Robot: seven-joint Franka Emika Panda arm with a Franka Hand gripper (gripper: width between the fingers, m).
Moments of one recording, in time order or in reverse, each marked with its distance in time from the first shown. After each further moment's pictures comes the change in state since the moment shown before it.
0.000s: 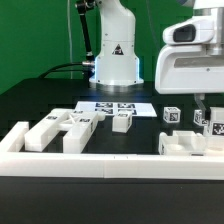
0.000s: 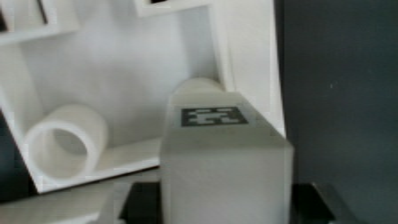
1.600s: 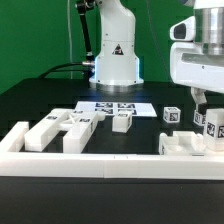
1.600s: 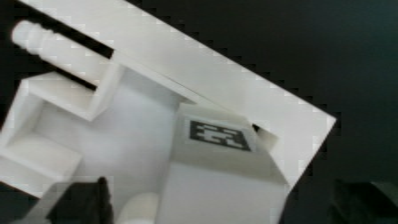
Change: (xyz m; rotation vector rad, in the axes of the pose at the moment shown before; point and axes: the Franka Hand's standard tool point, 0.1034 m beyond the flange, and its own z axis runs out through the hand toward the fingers) arm -0.002 -0.004 -0.001 -0.004 -0.001 0.602
